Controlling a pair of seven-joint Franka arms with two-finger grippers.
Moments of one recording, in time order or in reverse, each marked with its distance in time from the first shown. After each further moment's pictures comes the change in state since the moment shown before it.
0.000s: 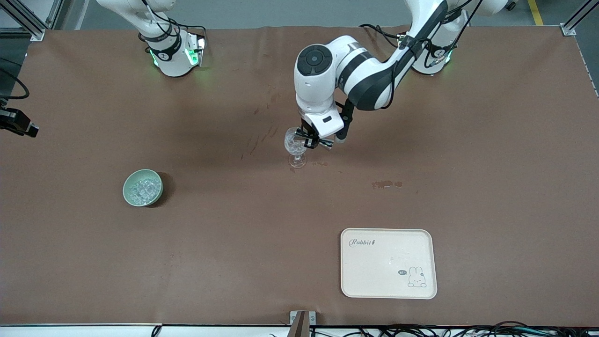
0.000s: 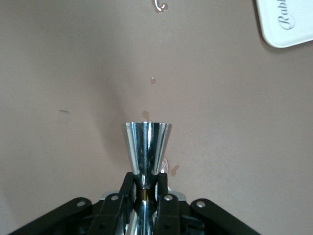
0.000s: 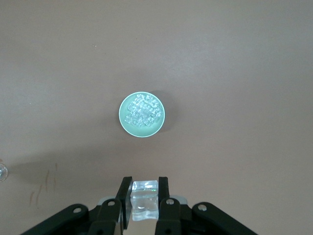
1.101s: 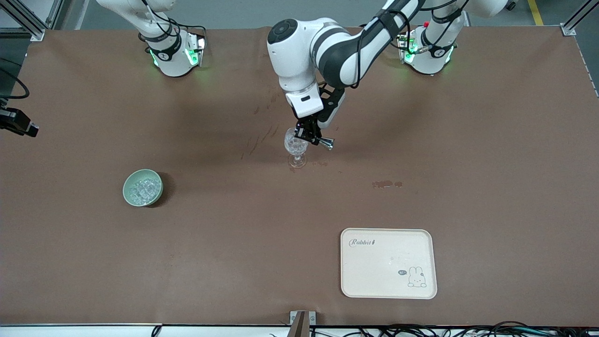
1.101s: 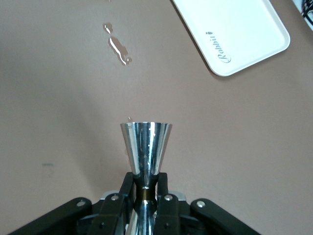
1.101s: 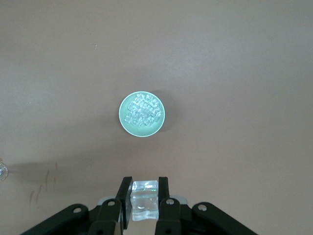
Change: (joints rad) left arm -0.107 0.000 -0.001 0.020 0.325 -0.112 -0.039; right arm 0.000 0.000 0.000 0.000 0.000 -0.002 -0.002
